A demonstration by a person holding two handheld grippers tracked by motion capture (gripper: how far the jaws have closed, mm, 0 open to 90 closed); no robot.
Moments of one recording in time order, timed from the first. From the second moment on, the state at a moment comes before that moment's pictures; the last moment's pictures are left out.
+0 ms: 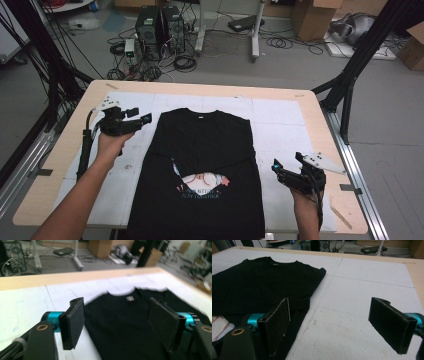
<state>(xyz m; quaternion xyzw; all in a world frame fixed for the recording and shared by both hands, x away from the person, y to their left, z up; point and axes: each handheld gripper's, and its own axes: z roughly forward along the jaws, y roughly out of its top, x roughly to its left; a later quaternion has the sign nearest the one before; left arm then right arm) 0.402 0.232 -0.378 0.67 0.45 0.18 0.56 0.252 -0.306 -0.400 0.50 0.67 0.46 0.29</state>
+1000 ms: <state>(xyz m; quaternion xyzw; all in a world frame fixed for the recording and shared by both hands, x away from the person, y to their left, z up) 0.492 0.196 -0.450 0.75 0.49 0.17 0.43 0.286 -0.288 -0.378 0.50 0.71 0.42 0.28</state>
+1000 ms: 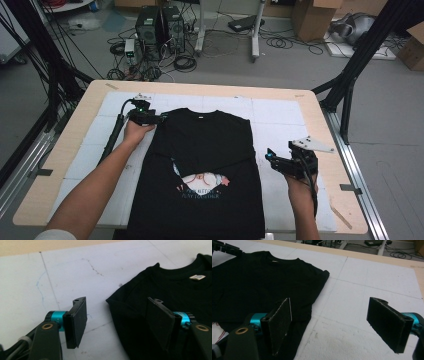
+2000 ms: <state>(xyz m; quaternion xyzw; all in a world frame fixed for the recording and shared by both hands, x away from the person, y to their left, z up) 0.489 0.195 -0.451 0.77 0.45 0.14 0.44 0.433 -0.247 -0.364 0.48 0.76 0.37 0.24</state>
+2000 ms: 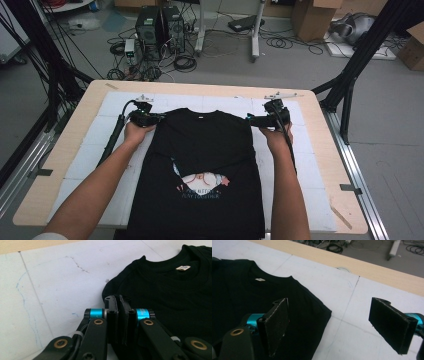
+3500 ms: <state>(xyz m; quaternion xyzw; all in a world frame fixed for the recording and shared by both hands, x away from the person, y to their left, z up) 0.482 0.220 -0.389 0.71 0.44 0.17 0.52 0.469 -0.219 -0.371 0.47 0.76 0.37 0.25</state>
